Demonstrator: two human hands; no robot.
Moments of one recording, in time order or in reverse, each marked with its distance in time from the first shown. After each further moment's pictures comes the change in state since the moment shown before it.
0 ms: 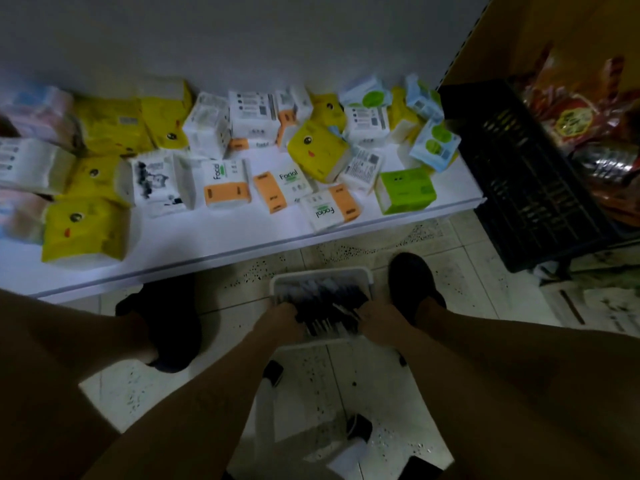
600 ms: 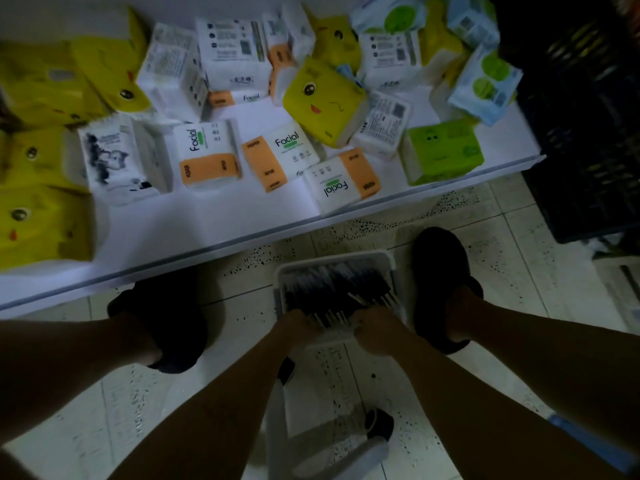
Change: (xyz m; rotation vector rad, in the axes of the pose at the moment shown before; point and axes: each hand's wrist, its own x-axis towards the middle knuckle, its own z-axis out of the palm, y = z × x) left_hand 0.066 -0.012 0.033 -0.164 -0.284 -0.250; right_hand 0.069 -0.004 0.043 -0.036 -0.156 0.007
